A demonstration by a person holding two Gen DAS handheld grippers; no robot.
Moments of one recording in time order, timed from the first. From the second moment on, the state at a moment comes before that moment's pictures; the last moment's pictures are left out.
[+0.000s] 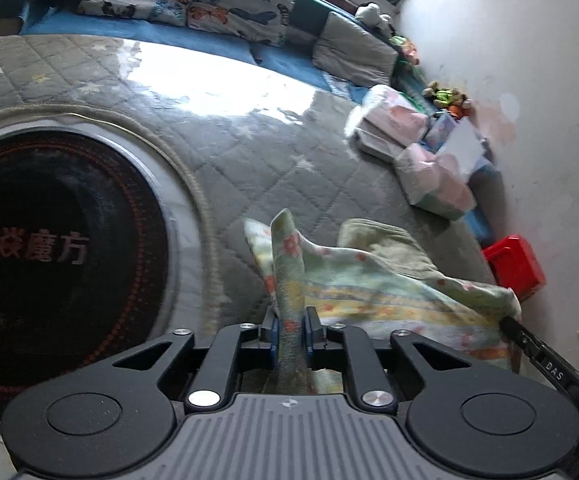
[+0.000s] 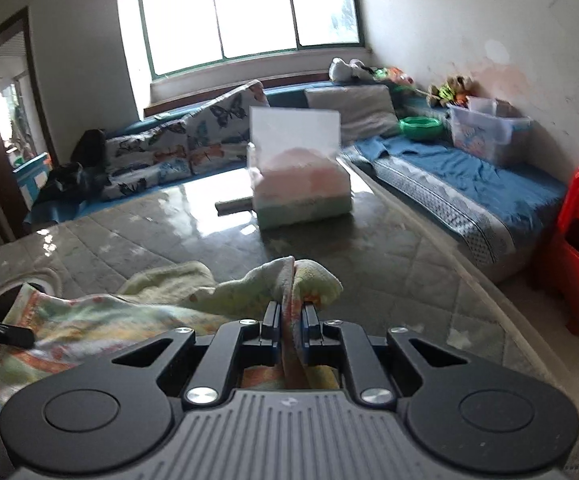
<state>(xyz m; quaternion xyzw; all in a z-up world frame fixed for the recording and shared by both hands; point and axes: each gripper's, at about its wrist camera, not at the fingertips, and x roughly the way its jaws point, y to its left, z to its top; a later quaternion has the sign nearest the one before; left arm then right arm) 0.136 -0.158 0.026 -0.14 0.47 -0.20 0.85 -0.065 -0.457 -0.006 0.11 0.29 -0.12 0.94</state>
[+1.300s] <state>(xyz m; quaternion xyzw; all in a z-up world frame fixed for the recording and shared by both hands) 0.165 -0.225 0.016 -0.12 0.47 -0.28 0.83 -0.010 -0.405 -0.021 0.09 0.33 -0.04 0.94</state>
